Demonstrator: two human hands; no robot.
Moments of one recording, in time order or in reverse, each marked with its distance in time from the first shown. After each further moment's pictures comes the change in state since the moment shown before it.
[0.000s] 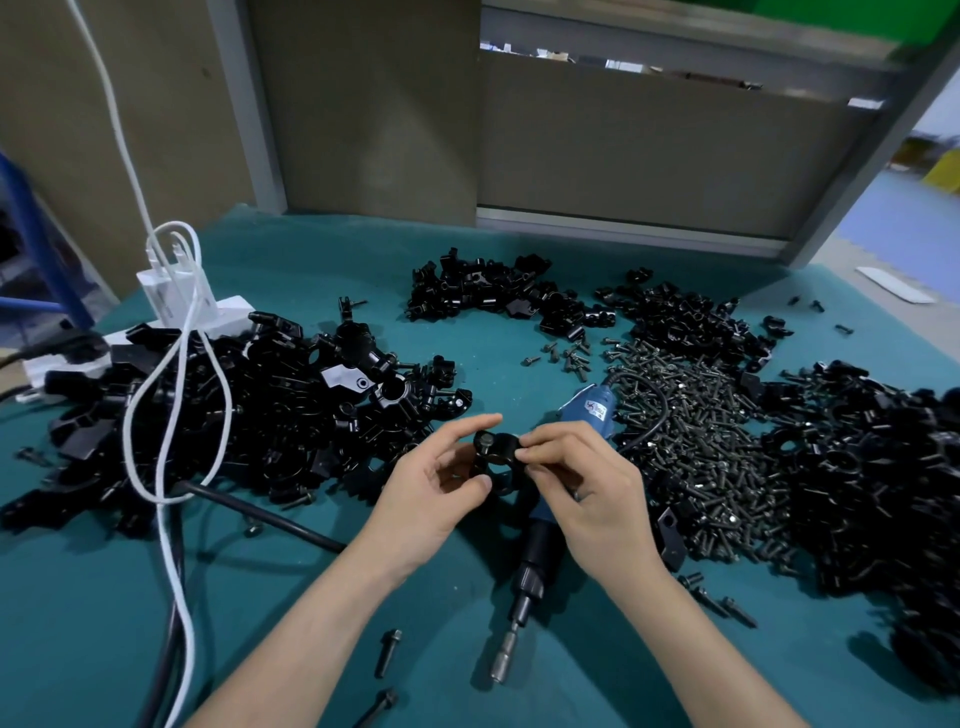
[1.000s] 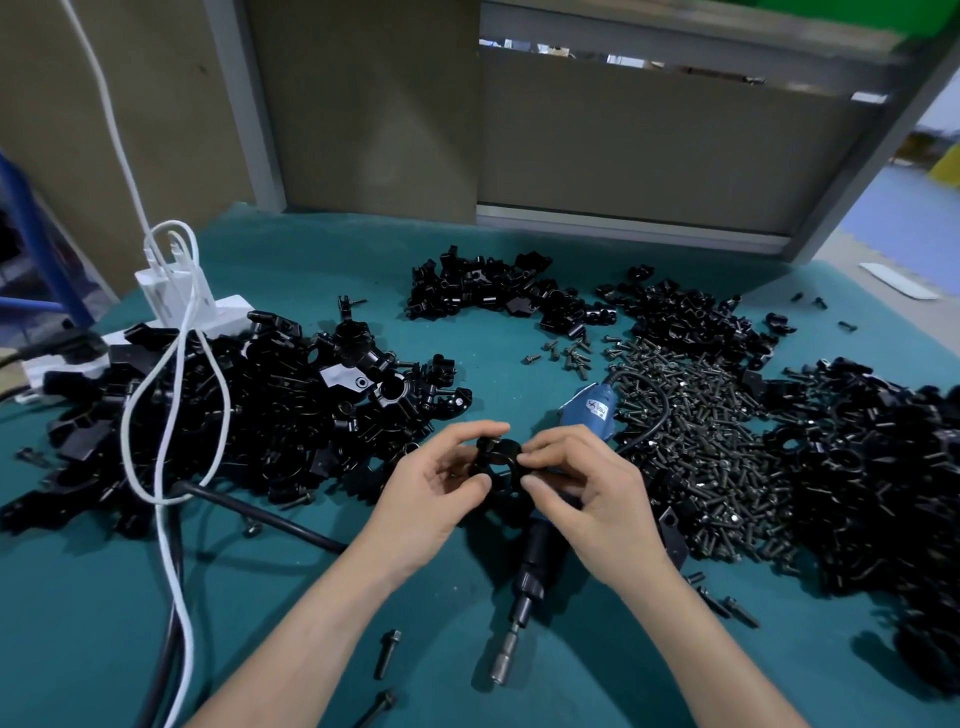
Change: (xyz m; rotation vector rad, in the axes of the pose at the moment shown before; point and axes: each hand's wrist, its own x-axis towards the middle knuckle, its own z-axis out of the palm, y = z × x) left_hand 0.003 -0.007 0.001 0.009 -0.005 0.061; right_hand -0.004 -0.001 -0.005 0.135 -0.090 0.159
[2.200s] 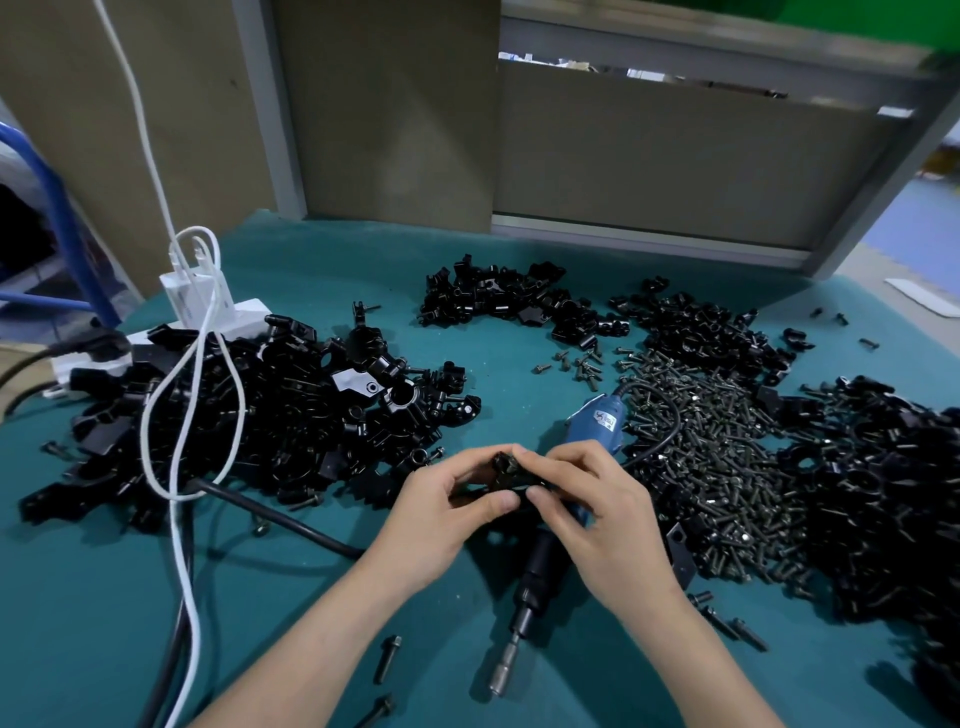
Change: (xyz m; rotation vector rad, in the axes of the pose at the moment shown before) left_hand 0.002 -0.013 0.002 0.038 -0.024 -0.015; right_hand -0.002 -0.011 -0.002 -0.211 0.007 -0.092
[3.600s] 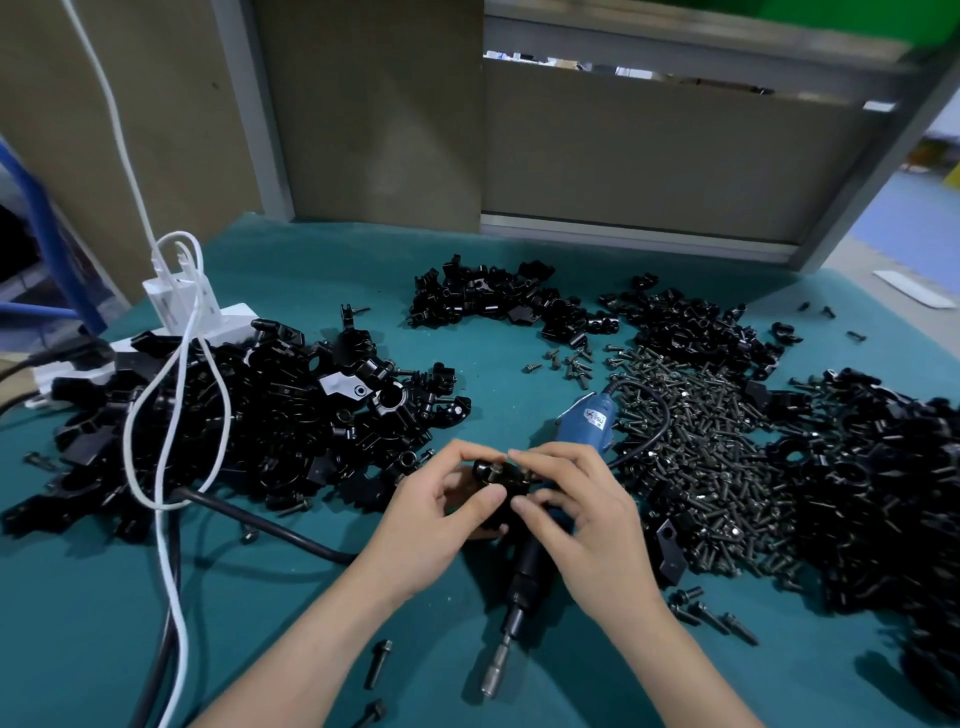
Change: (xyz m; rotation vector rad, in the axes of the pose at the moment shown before) left_hand -0.007 0.007 0.007 -0.211 -0.015 -0.106; right_hand -0.008 -0.003 0.005 0.225 -0.003 0.170
